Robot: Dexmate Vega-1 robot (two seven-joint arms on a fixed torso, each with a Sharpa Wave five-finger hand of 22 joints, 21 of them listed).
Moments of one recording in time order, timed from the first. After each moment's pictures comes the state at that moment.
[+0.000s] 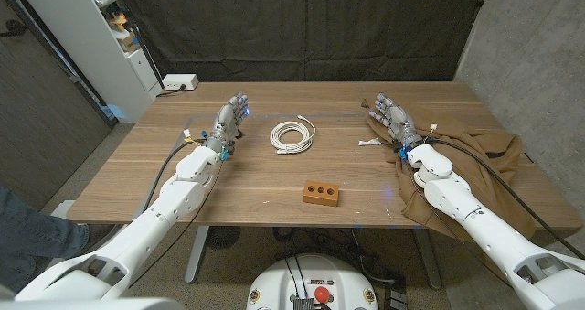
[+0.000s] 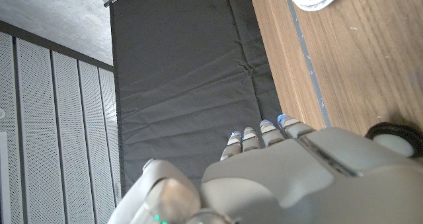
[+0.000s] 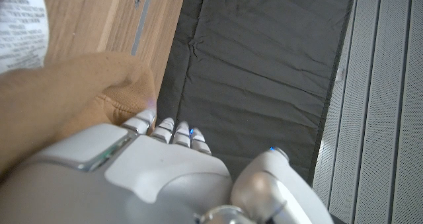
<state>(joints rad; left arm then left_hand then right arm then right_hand) 0.85 0.52 0.35 -1.32 -0.64 -0.28 -0.03 0.16 0.07 0.43 -0.07 0.17 0.04 0.10 0.19 0.17 0.02 0.06 0.23 0.19 -0.03 0.07 0.19 0.18 -0.04 0.06 0.20 0.17 -0.85 -0.51 -0.36 -1.32 0.64 0.28 0.02 0.43 0.12 0.30 -0.08 0.18 0.18 0.05 0.19 0.20 0.15 0.09 0.23 0.21 0.08 0.03 0.20 0.31 0.33 0.01 0.19 0.17</state>
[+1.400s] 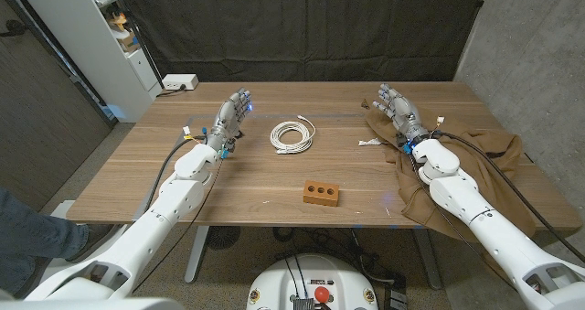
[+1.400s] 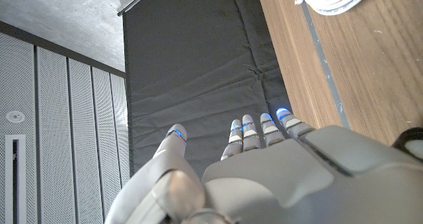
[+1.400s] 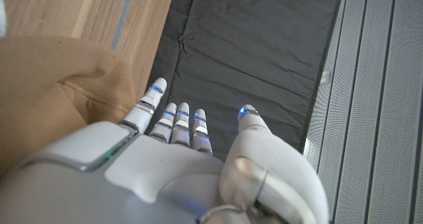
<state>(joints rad) 0.88 0.47 0.28 -1.36 -0.59 -0.26 -0.10 0.17 0.07 0.43 -0.07 0.18 0.04 0.11 0.19 0.17 0.02 0.06 0.23 0.19 -0.03 0.07 0.19 0.18 -0.04 0.07 0.20 0.17 -0.91 -0.52 -0.29 -1.45 0.58 0.27 0.01 0.43 0.13 0.31 -0.08 0.18 0.18 0.05 0.19 0.20 0.15 0.09 0.23 0.20 0.08 0.03 0.20 0.30 0.33 0.01 0.19 0.17</state>
